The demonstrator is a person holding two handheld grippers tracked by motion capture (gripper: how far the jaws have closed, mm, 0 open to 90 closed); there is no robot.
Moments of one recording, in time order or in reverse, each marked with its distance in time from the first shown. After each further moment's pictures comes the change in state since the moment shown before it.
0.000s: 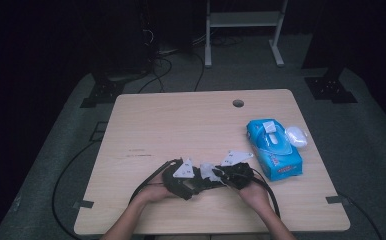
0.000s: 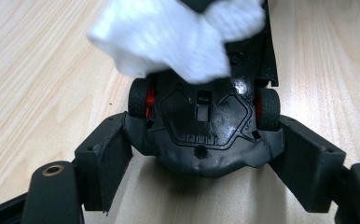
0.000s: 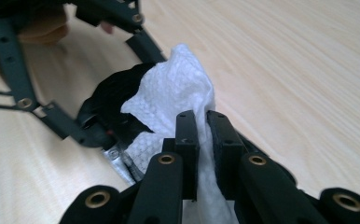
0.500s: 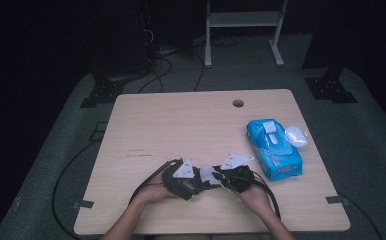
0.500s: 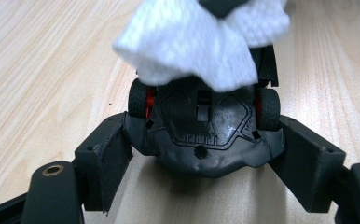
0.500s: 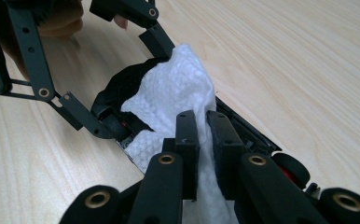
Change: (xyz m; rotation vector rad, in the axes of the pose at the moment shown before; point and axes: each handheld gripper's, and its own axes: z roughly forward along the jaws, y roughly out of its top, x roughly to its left) left arm 0.000 0.000 0.001 -0.004 -0.002 -0.007; right arm 0.005 -0.003 -0.003 0.001 0.013 -0.017
